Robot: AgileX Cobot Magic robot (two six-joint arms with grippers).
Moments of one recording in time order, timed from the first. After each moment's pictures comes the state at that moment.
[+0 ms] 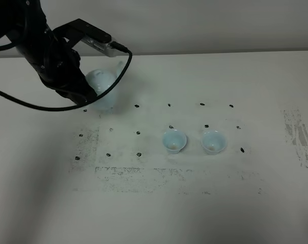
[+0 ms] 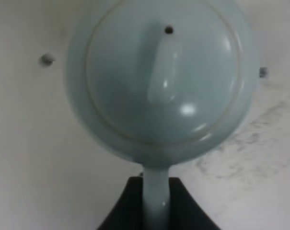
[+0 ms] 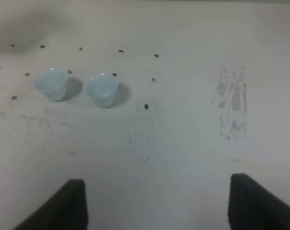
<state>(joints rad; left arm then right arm) -0.28 1.92 -1.65 -0.21 1.10 0.55 0.07 -0.01 -0.52 0.15 1.11 -0.08</state>
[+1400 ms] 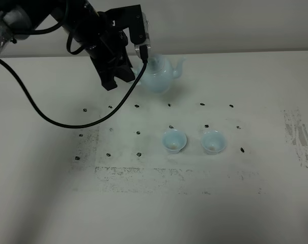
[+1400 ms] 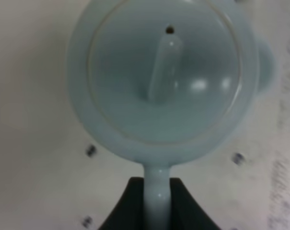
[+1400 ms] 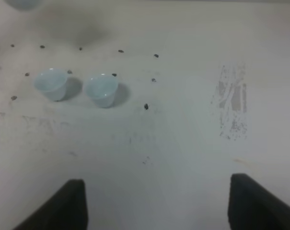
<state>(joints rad) -0.34 2.21 -2.12 -0.41 1.19 1.23 0.07 -0.01 -0.52 0.15 1.11 -0.08</state>
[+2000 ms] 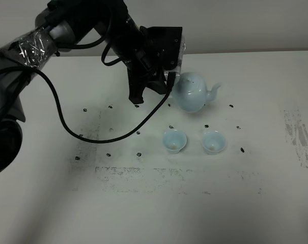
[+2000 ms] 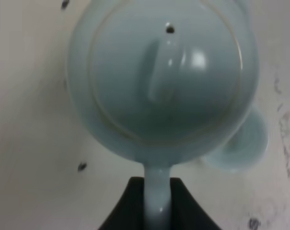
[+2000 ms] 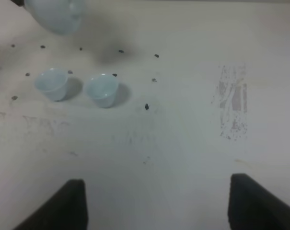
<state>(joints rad) -0.46 2.30 -2.19 -0.46 1.19 1.42 0.07 -0.01 -0.52 0.15 1.11 -0.08</state>
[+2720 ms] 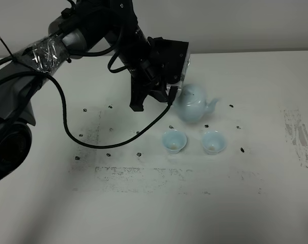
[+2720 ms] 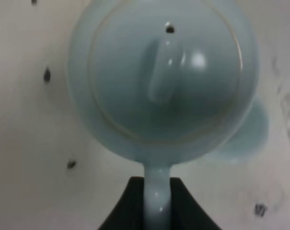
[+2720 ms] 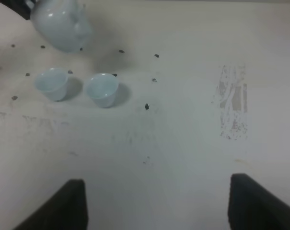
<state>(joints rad) -0.49 2.33 -2.19 -0.37 1.19 1.45 0.07 -0.01 -0.52 0.15 1.11 -0.08</state>
